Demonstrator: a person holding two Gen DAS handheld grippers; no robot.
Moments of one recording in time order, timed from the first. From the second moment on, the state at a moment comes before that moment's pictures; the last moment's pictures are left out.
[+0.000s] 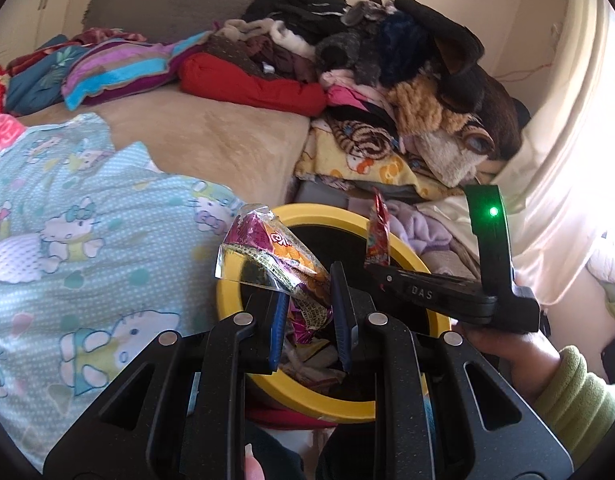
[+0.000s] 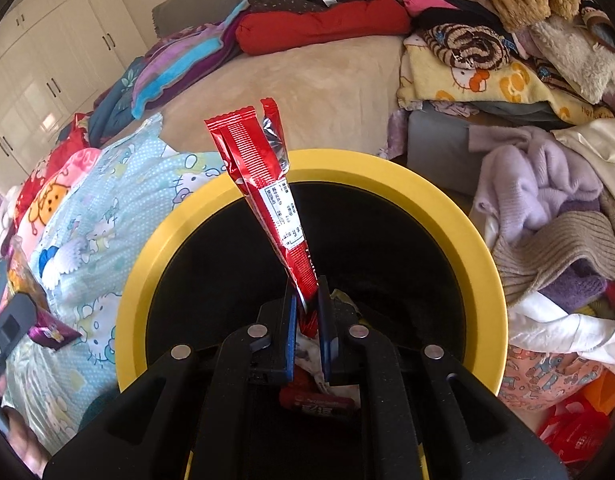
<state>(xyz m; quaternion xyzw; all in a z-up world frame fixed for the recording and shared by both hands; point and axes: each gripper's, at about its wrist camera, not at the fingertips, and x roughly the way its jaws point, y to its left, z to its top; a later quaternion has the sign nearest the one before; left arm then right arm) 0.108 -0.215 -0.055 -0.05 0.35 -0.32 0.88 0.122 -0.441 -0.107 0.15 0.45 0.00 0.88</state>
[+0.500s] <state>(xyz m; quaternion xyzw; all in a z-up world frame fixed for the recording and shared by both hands) 0.121 -0.244 -0.072 -0.04 0.38 -0.34 0.86 0.115 -0.467 -0.098 0.18 0.43 -0.01 0.88</state>
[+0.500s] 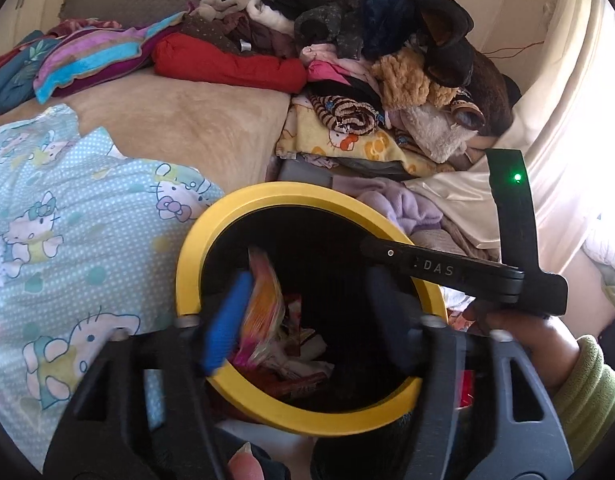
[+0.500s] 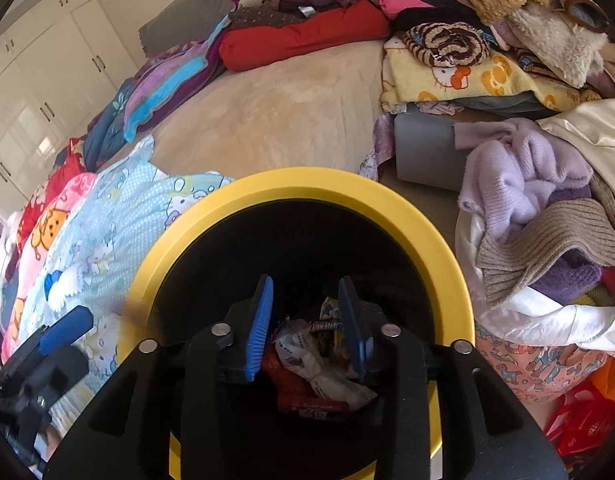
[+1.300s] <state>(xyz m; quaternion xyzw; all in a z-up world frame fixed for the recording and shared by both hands) 0.119 -0.169 -0.047 -0.05 0.33 -0.25 0.91 0.118 -0.429 -0.069 0.15 0.39 0.02 0.91</state>
